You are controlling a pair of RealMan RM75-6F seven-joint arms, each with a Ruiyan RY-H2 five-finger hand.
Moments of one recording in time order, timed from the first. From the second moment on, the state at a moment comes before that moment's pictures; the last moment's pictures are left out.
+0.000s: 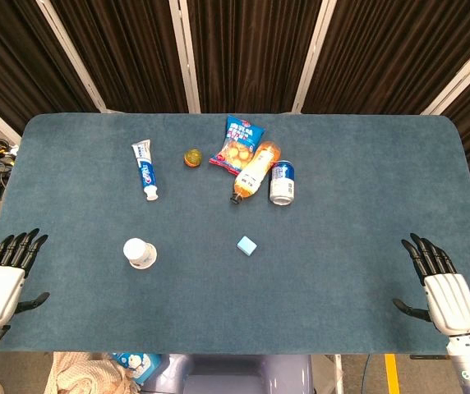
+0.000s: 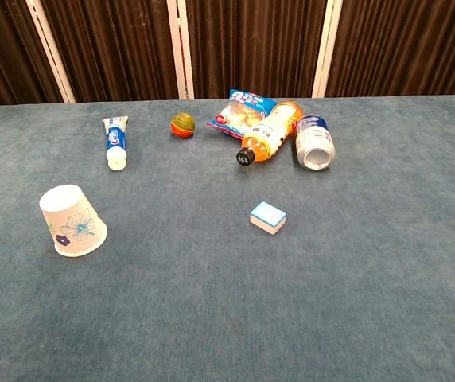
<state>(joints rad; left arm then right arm) -0.12 -1.16 0.01 -1.61 1.57 1.46 0.11 0.10 -1.16 0.02 -1.55 -1.62 1.51 0.06</state>
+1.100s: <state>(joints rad) -0.20 -1.12 -0.02 -1.69 1.56 1.35 0.18 0.10 -1.16 0.02 -1.55 -1.62 1.51 0.06</state>
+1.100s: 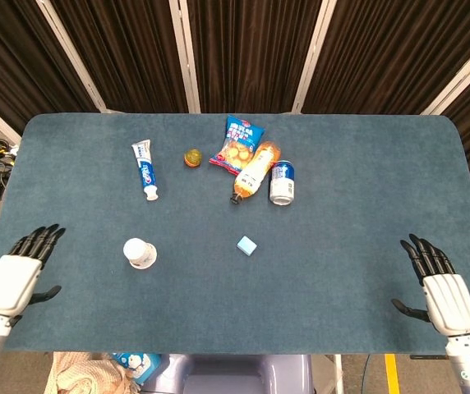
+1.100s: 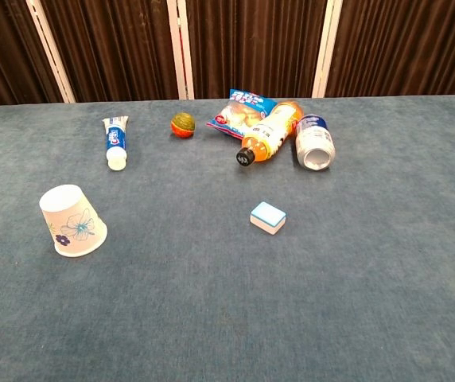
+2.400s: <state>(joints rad) -0.61 -1.35 -0.11 -1.79 0.95 1.02 0.64 0.09 -1.15 0.01 -1.55 -1.61 1.51 0.09</state>
